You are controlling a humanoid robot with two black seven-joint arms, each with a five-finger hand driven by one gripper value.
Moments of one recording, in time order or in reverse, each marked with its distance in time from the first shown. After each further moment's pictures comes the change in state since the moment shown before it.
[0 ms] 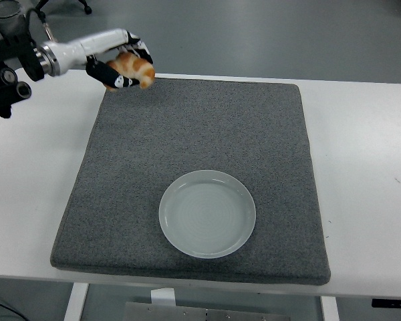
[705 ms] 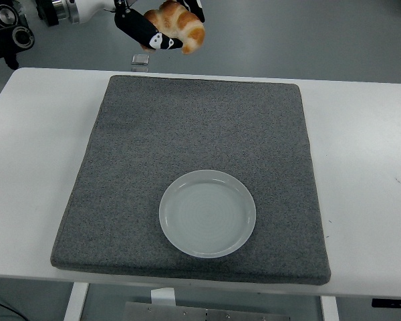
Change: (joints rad) left arm -0.256 -0.010 0.002 -0.237 0.000 -0.046 0.012; right arm 0.000 0.000 0.001 0.000 0.002 0.001 0.000
